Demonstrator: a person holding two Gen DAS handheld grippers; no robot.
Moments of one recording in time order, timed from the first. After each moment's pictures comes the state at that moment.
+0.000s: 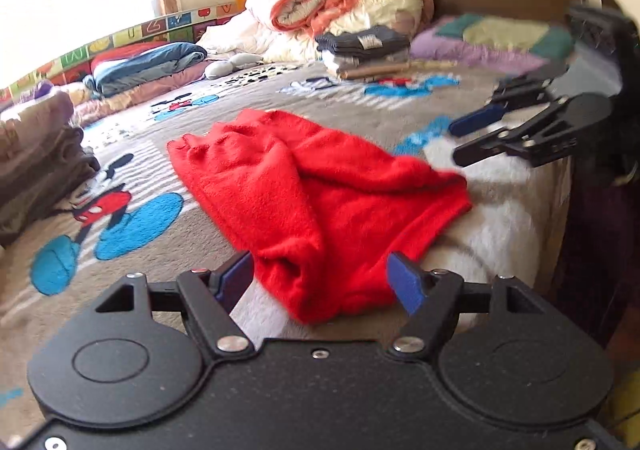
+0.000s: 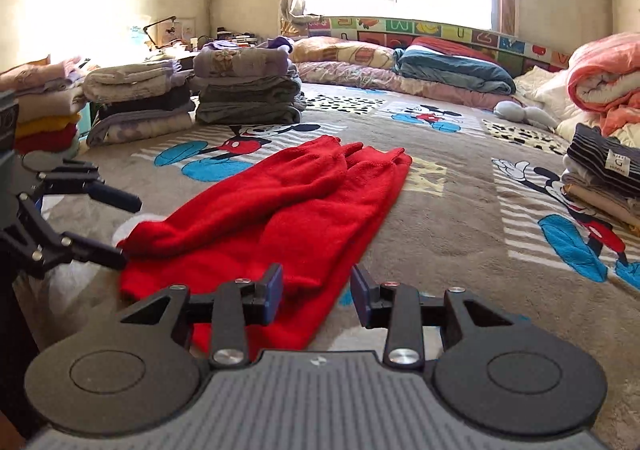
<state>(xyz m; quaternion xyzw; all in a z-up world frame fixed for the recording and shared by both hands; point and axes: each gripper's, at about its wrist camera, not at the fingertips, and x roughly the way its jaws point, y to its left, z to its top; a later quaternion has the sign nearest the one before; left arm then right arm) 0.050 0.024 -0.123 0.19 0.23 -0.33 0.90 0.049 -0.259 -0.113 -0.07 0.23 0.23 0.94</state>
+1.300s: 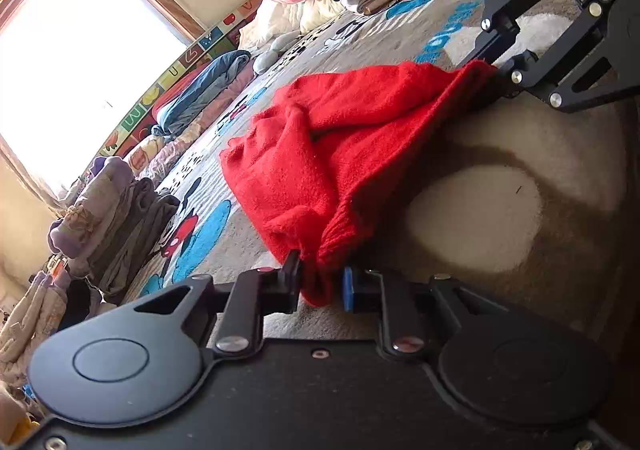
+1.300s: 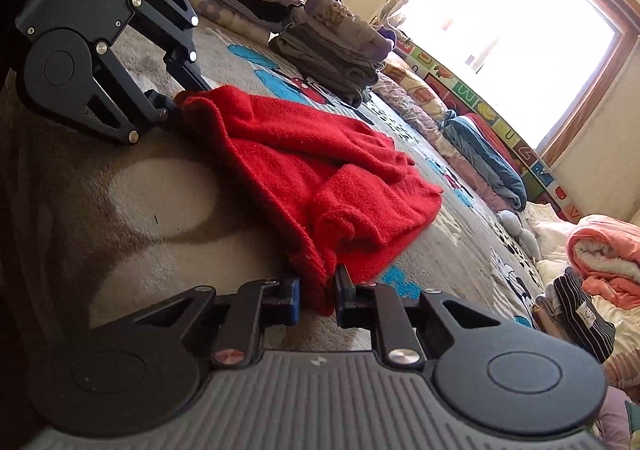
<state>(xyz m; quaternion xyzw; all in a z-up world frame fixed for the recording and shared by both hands) 0.028 -0.036 -0.168 0.40 0.19 -0.17 0.88 0.016 -0.189 -0.163 -0.34 0.17 0.22 0.90</state>
